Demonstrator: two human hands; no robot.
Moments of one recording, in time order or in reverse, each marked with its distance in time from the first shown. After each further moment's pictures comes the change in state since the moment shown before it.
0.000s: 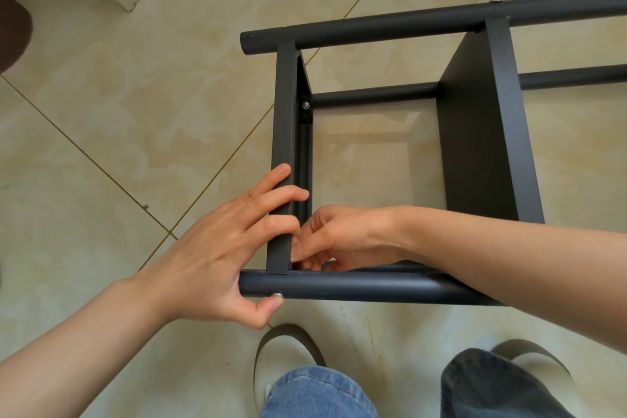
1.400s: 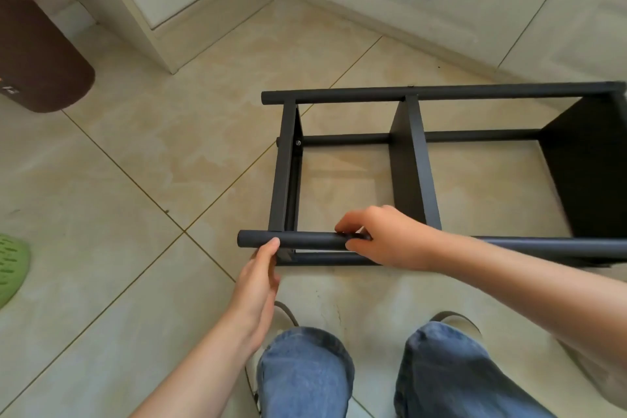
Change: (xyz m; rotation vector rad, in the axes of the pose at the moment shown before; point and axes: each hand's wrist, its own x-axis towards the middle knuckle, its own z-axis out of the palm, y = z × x) left_hand -0.015 0.112 0.072 -1.542 0.734 -1.129; right_hand -0.126 0.019 0.052 -1.031 0.643 -0.086
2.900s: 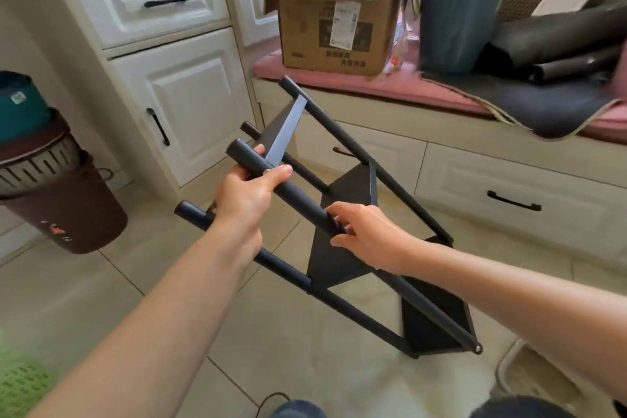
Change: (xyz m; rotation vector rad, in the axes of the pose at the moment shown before) left_hand -0.191 0.252 0.133 0.192 -0.039 0.729; right_hand -0.149 -0.108 -0.143 0.021 0.531 -0.133
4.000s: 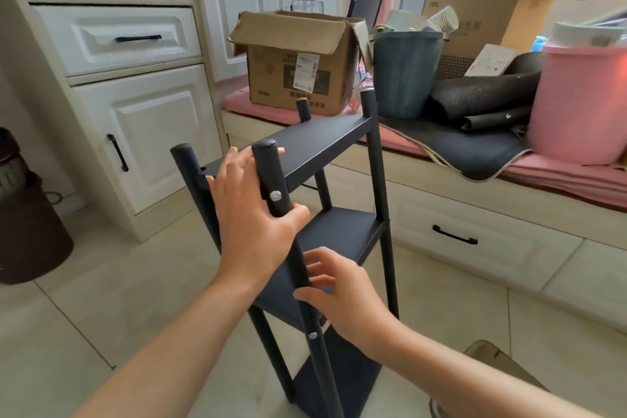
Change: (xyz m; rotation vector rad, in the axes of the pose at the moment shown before) left_hand -0.081 0.029 0.073 0.439 0.023 0.683; right_hand -0.086 0.017 -0.005 0.412 0.269 0.073
